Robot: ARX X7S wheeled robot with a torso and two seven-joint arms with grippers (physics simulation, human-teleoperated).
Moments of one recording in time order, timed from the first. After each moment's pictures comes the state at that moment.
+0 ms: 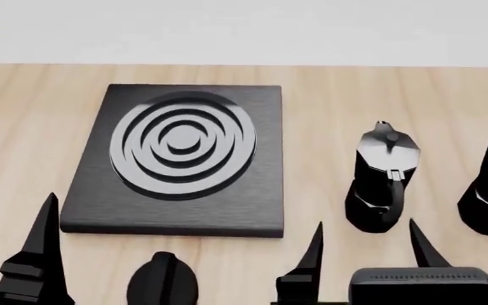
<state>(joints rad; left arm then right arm) -0.23 -0.51 0.12 0.96 -0.78 -0.74 -0.60 0.15 0.41 -0.21 -0.72 0.34 0.68 0.46</state>
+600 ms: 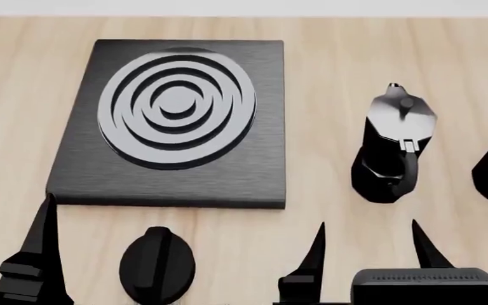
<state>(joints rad) -0.23 -0.52 0.13 0.96 -0.79 -0.73 -0.62 0.15 0.42 -0.21 -0.72 0.35 0.68 0.47</state>
